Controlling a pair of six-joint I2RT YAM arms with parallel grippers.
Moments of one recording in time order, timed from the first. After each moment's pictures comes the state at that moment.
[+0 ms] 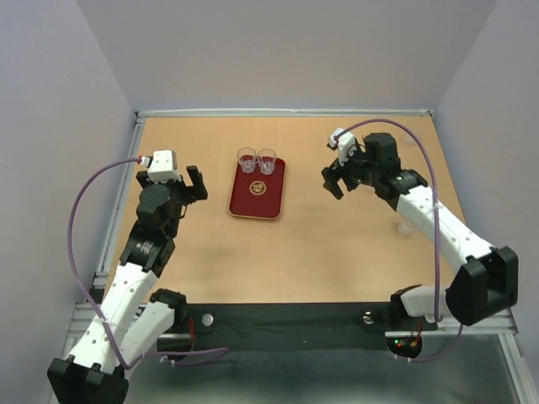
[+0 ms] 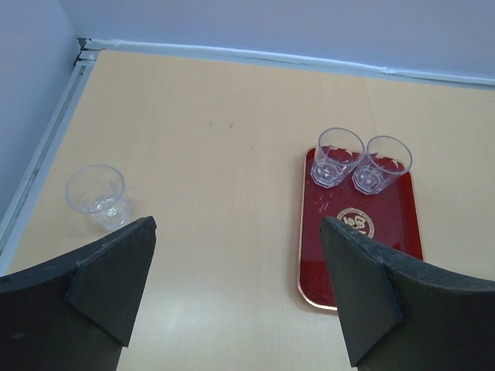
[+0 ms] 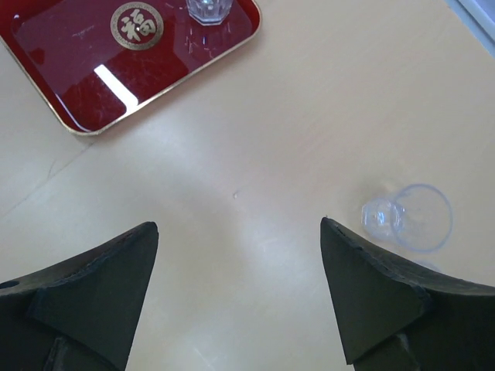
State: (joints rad) left arm -0.29 0.71 0.66 -0.09 -0.29 -0.15; right arm 0.37 1.35 1.11 -0.35 -0.31 -0.39
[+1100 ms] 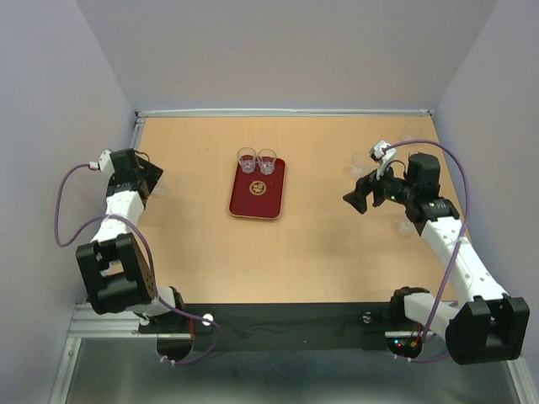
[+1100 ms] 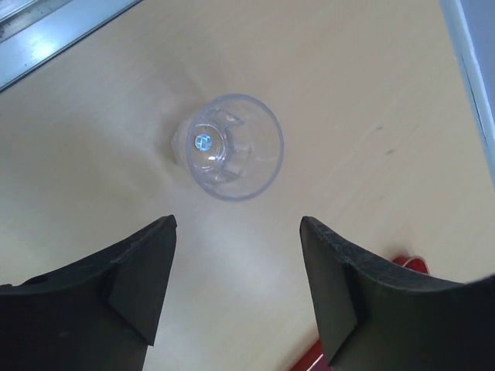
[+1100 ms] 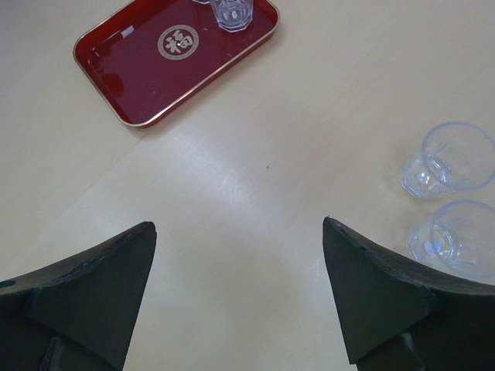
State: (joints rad) left arm 0.26 1.39 0.90 -0.20 -0.10 -0.77; right arm 0.07 1.06 0.83 -0.28 -0.69 -0.26
